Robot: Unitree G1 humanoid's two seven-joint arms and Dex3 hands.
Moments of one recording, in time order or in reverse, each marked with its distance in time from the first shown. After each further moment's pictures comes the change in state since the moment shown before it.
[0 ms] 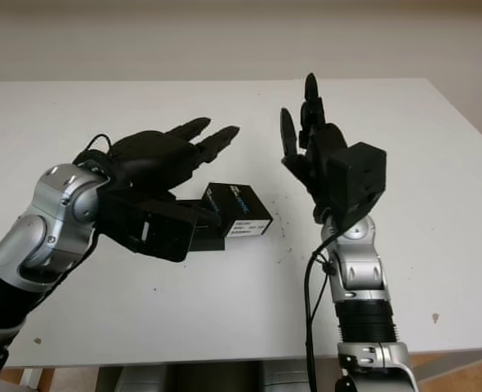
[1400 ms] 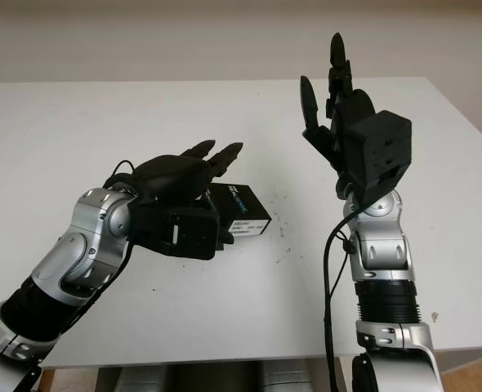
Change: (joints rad) left arm 0.036 -0.118 -0.033 0.086 0.038 0.037 0.027; right arm -0.080 -0.079 -0.017 -0.002 -0.039 0.022 -0.013
